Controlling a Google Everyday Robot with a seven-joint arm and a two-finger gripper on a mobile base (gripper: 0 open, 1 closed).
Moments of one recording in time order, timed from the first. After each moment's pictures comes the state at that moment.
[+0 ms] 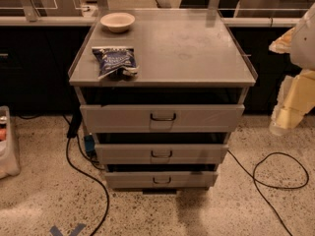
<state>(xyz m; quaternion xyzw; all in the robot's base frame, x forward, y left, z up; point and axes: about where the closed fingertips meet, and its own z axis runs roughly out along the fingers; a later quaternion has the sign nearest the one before) 0.438 -0.217 0.976 -0.60 0.78 -0.03 0.16</state>
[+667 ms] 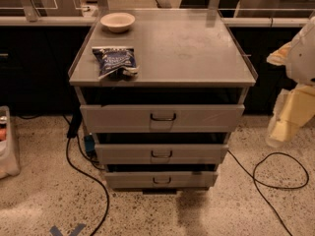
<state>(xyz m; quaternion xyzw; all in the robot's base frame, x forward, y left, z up) 0.430 -0.214 0.957 -0.60 0.78 -0.03 0.16</state>
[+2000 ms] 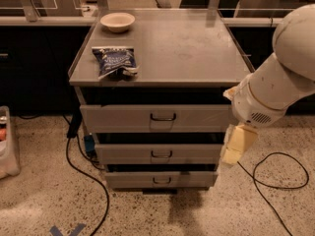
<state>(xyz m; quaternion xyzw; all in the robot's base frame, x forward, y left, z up) 0.458 -0.164 0.842 -0.62 0.76 0.01 0.17</state>
